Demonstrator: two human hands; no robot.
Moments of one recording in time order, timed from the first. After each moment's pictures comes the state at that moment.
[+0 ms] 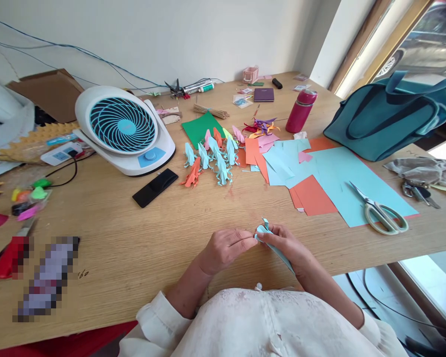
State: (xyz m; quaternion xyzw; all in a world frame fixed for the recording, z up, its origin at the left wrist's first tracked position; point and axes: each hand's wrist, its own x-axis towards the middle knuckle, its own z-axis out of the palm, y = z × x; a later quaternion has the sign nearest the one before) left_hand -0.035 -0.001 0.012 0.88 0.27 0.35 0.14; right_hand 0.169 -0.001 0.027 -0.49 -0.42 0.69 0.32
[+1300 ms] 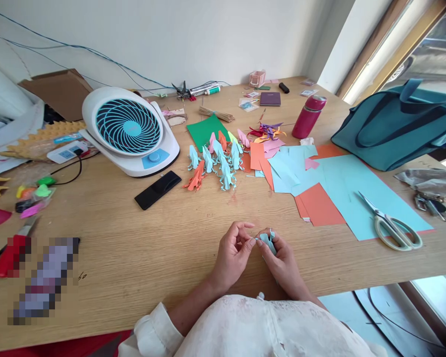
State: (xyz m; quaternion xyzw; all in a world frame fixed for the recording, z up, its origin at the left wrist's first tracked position) left_hand 0.003 -0.010 0.013 0.53 0.49 0.47 0.51; right_hand 0.147 -0.016 -0.007 -0.49 -0.54 0.51 0.46
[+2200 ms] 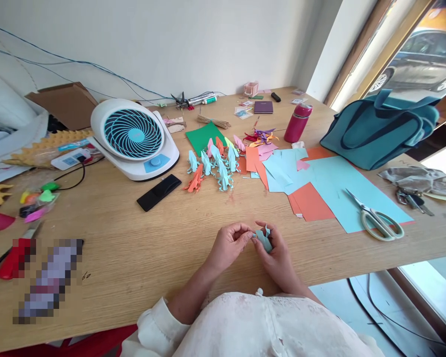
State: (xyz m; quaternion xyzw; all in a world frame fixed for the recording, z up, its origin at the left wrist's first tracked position) left_hand -0.006 0.004 0.020 0.54 0.45 0.39 0.60; right_hand 0.144 -0.024 -0.011 -0.53 -0.62 0.33 0.48
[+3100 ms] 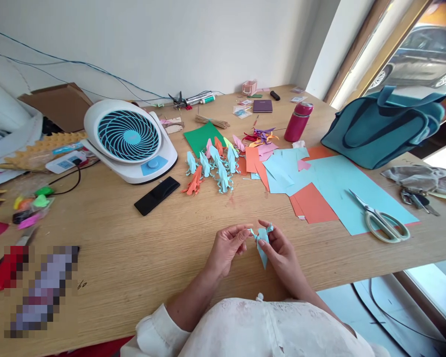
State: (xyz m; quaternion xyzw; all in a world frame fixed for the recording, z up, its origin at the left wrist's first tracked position) left_hand -0.006 0.005 0.016 0.38 0.45 0.46 0.67; right_hand 0.148 -0.016 -0.003 -0.45 -0.43 0.59 0.52
